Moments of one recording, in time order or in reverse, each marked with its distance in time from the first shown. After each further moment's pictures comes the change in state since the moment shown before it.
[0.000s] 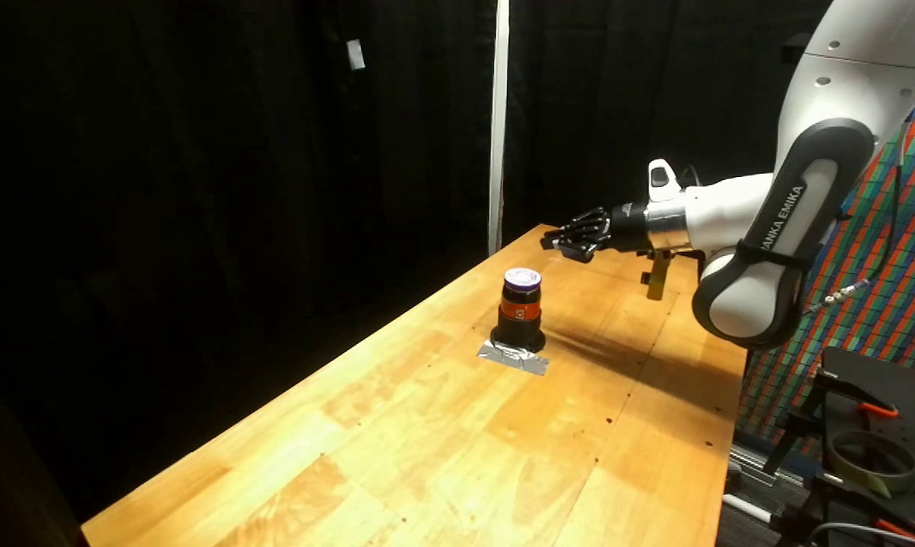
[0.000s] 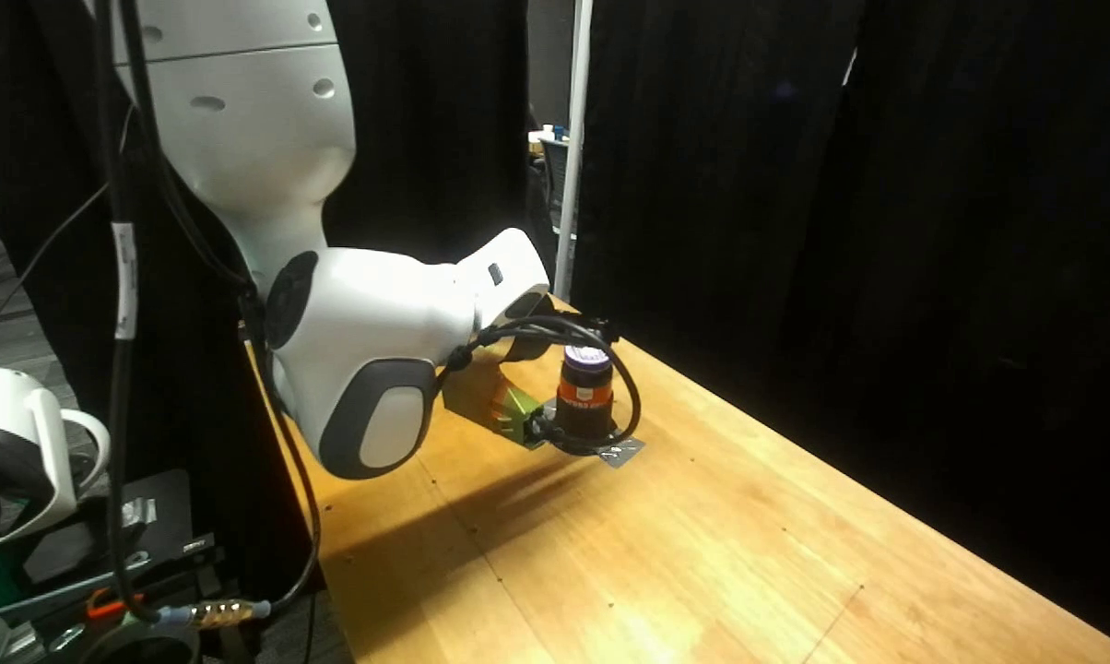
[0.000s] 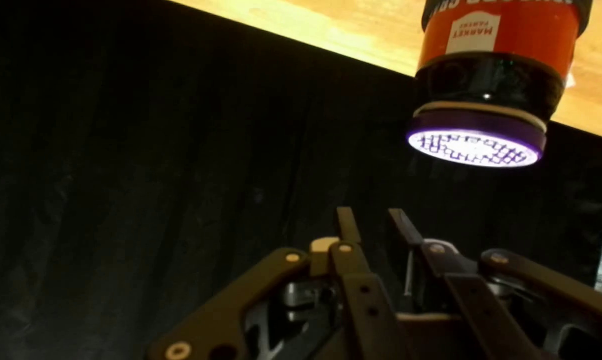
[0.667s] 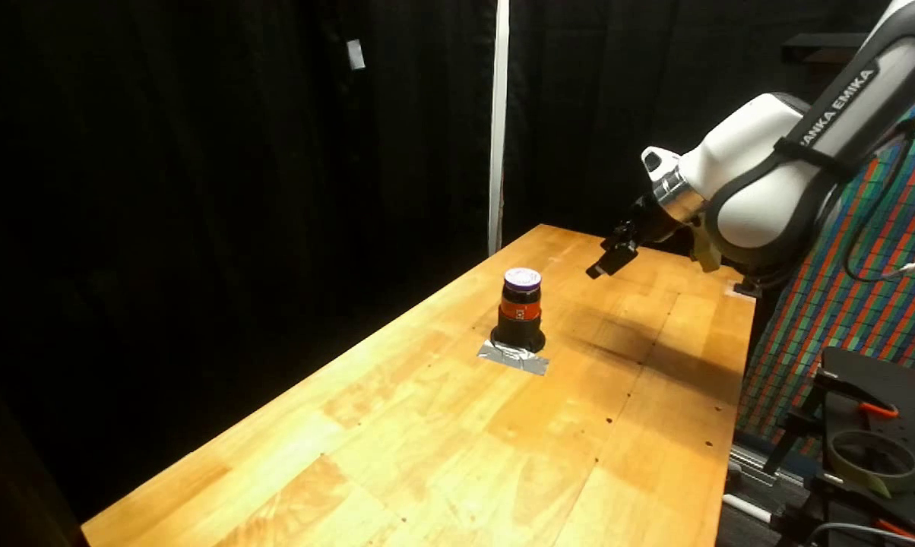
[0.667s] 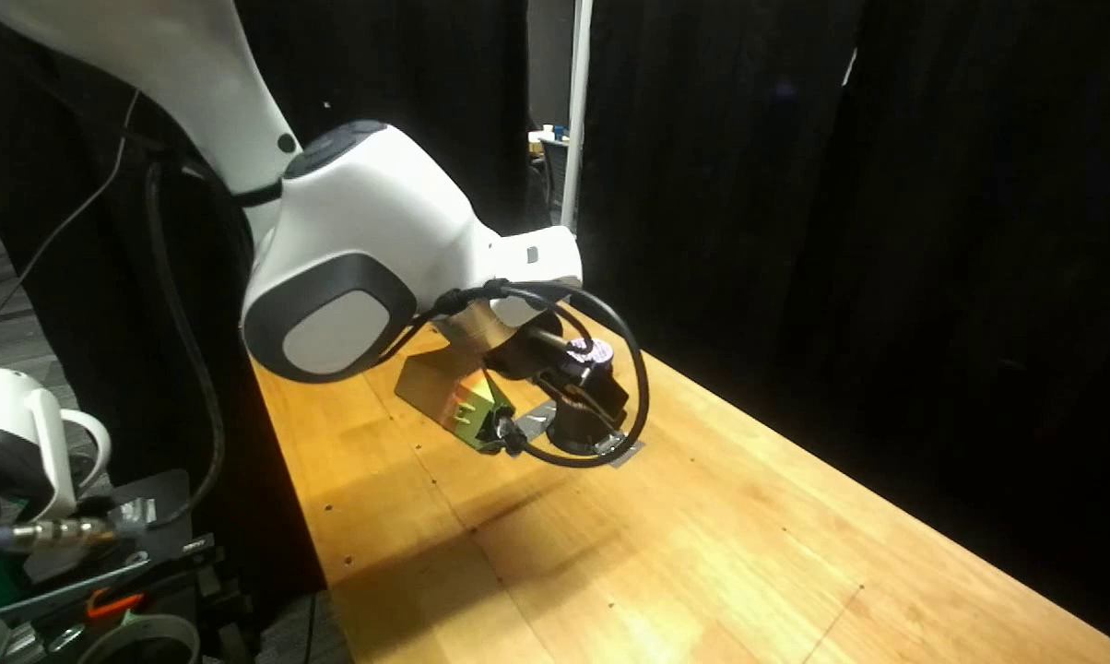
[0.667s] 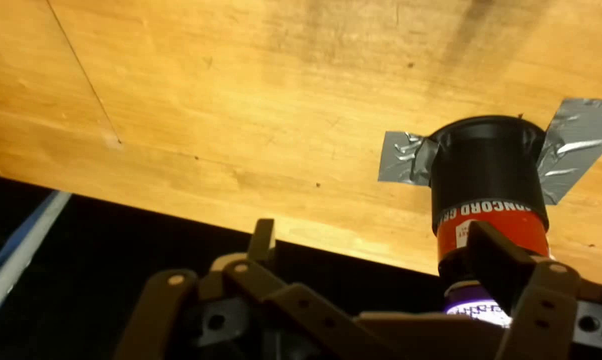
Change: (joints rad) arm 0.106 -0.331 -0.091 -0.127 0.345 -0.749 -0.223
